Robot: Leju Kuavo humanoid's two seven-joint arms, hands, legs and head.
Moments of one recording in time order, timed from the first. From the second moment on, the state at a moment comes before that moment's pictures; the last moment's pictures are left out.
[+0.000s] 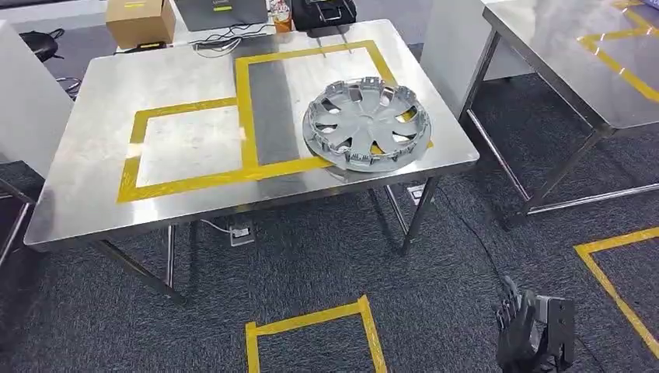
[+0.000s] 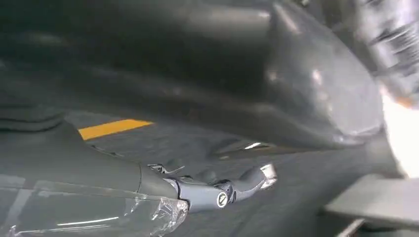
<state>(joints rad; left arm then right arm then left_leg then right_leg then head) 0.06 -0.36 1.11 -0.92 -0.81 -0.40 -0.18 0.22 0.30 -0.55 -1.61 0.25 0.25 0.06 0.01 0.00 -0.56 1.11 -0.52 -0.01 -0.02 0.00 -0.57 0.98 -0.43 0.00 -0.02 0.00</state>
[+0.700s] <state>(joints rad) 0.02 -0.34 1.12 -0.87 -0.84 -0.37 -0.20 0.09 0.28 -0.99 -1.07 0.64 0.33 0.05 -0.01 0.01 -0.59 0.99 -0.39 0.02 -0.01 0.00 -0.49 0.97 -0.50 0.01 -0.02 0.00</state>
